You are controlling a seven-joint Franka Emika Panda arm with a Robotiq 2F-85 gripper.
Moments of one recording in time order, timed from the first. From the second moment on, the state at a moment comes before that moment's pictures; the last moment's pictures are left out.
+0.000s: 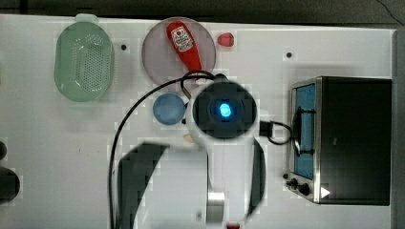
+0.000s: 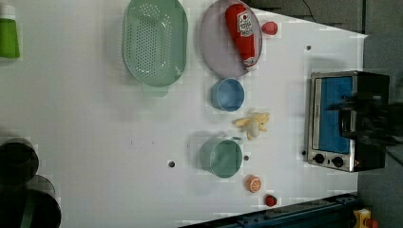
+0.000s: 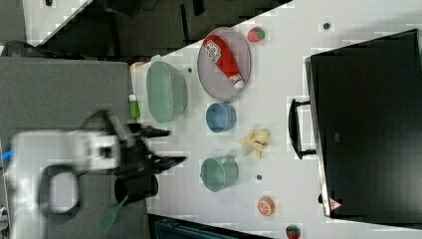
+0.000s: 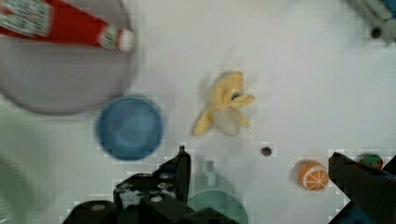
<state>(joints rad) -0.02 -0.14 0.01 -2.13 0.00 0.32 0.08</state>
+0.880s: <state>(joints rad) -0.01 0.14 0.03 -2.41 0.01 0.94 0.13</state>
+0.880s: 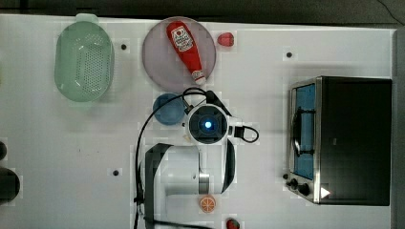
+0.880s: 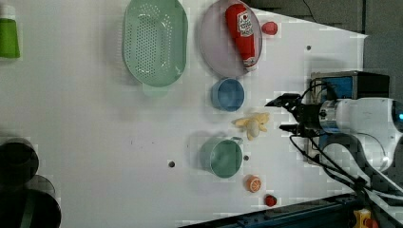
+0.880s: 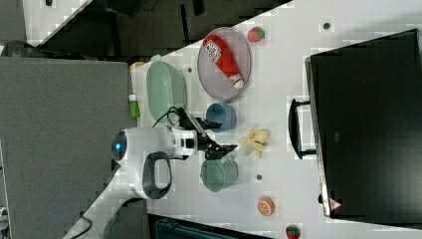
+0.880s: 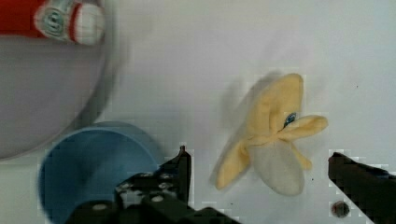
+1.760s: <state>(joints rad) 0.00 0.36 0.05 -2.42 0.00 1.08 0.20</state>
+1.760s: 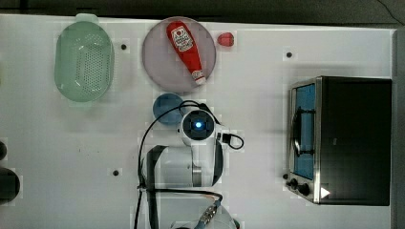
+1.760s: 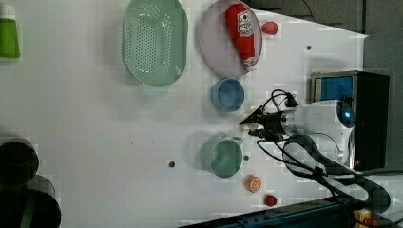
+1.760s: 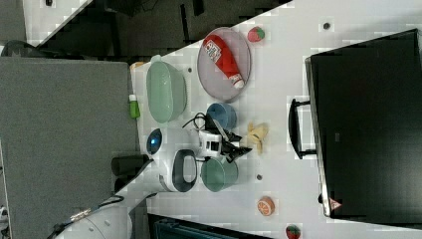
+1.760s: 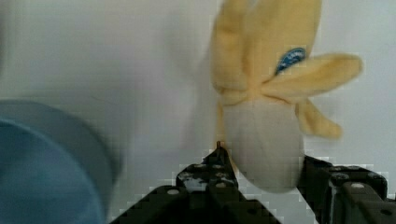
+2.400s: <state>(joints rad) -0.02 0.23 0.08 -2.40 -0.03 1.01 0.21</state>
